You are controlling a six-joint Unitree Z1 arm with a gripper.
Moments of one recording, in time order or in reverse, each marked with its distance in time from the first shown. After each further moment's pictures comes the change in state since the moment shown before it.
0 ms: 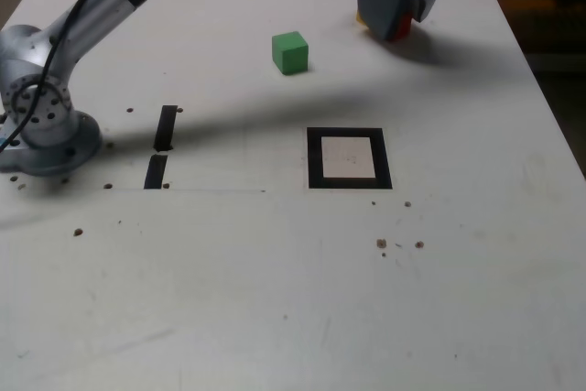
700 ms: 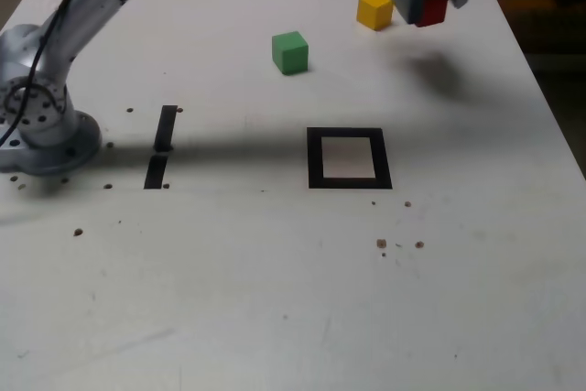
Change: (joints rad) arm -0.174 -0.195 0.076 0.037 -0.038 0.221
